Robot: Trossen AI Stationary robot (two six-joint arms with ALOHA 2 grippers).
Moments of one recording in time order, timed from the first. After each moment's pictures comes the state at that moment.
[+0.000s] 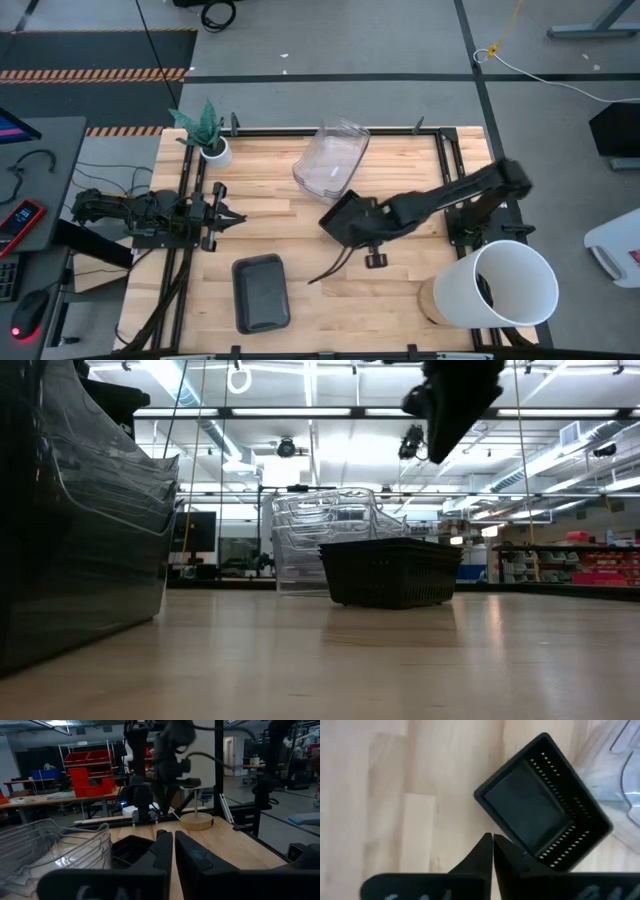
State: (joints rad) left arm -0.16 0.07 0.07 0.12 -0.08 0.10; right arm 0.27 1.68 1.44 -1.05 0.19 0.15
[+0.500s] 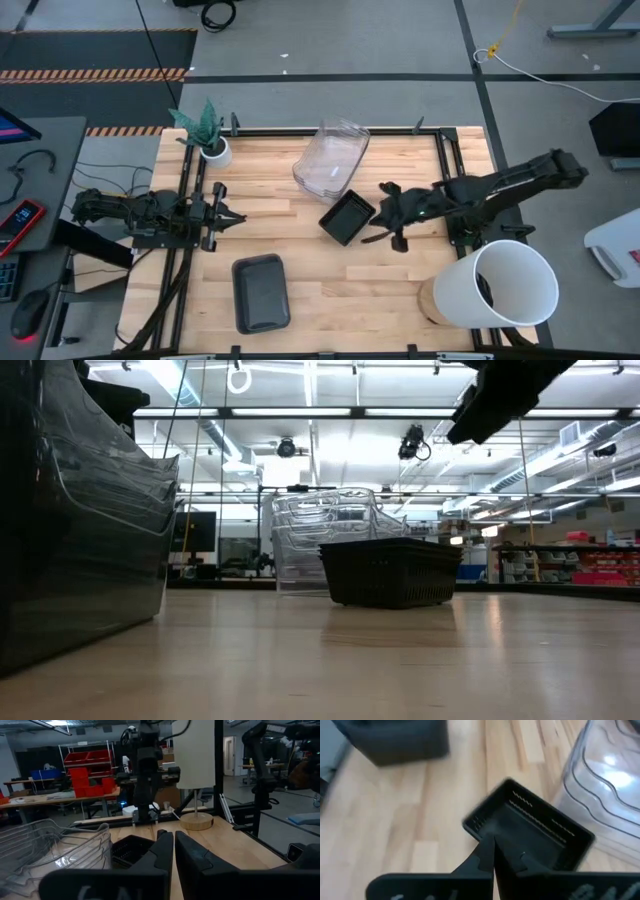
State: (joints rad) left arm -0.16 0.07 0.07 0.12 -0.08 0.10; right arm 0.20 1.10 0.81 -0.43 0.15 0.16
